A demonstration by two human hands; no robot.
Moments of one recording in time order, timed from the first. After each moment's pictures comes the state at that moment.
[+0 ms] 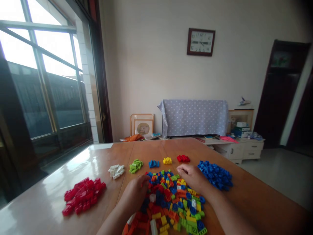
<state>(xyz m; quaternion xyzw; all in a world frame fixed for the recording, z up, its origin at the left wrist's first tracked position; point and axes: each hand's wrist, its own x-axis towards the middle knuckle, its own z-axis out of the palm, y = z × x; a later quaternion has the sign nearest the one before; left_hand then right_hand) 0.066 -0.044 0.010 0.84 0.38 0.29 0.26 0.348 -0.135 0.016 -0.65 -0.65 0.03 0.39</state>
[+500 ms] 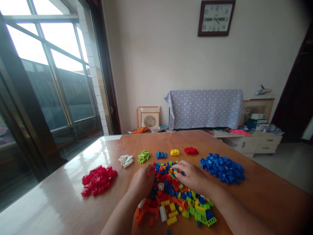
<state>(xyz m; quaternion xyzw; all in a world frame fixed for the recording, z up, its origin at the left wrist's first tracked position) 0.065 -0.040 0.005 0.83 0.43 0.27 0.21 0.309 -0.134 0.011 -0.61 -0.73 0.05 0.31</state>
